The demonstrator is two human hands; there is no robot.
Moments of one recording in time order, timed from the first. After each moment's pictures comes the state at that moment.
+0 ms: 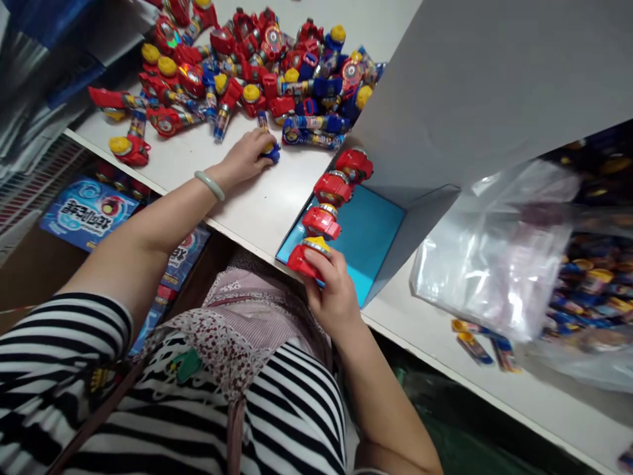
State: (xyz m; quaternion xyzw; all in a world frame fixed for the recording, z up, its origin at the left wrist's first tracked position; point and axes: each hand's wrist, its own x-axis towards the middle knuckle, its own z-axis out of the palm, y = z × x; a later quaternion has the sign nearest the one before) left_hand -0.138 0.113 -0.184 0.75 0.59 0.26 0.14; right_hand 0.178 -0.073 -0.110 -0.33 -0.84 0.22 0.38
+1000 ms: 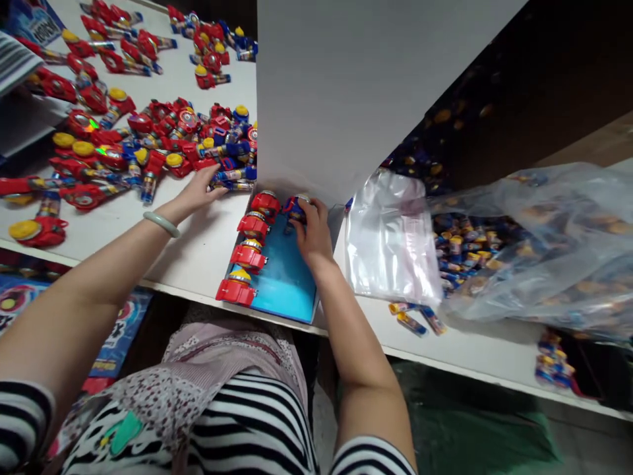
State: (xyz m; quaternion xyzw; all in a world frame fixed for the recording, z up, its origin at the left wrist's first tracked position) left_hand -0.096 0.175 -0.172 0.72 0.59 0.34 0.17; right_hand 0.241 0.071 -0.108 -0.50 -0.76 0.09 0.40
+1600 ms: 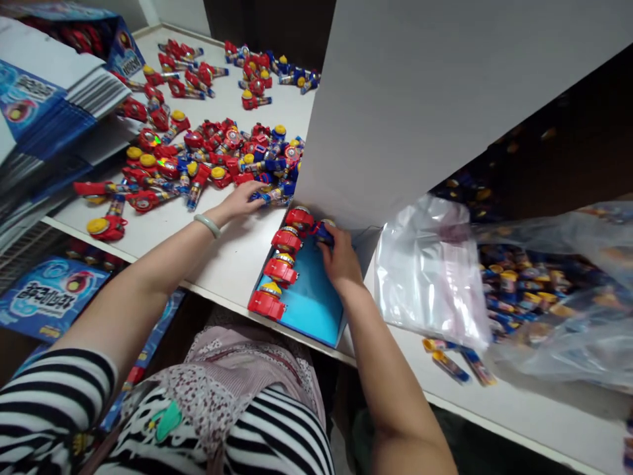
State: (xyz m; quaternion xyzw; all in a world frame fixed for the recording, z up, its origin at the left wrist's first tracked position) left_hand -0.087 0.177 -0.150 0.79 0.54 0.26 0.15; right_hand 0.247 0.070 -0.122 -0.50 -0.77 0.18 0.35
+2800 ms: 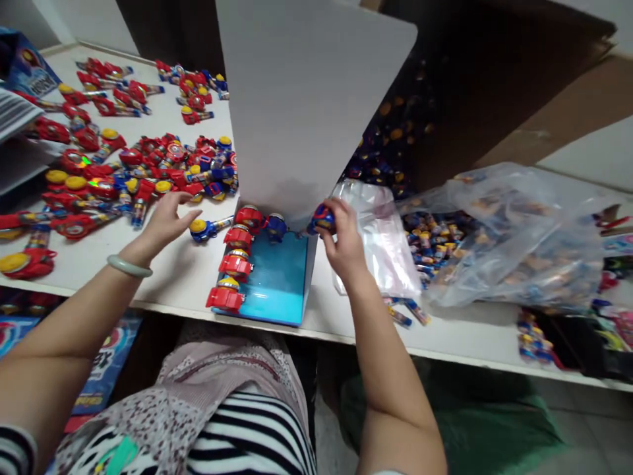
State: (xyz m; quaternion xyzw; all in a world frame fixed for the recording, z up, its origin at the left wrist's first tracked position) left_hand -0.081 0.100 -0.110 0.71 0.58 0.37 0.13; right_hand 0.313 0.032 -0.034 -0.48 -0.79 -0.03 0.38
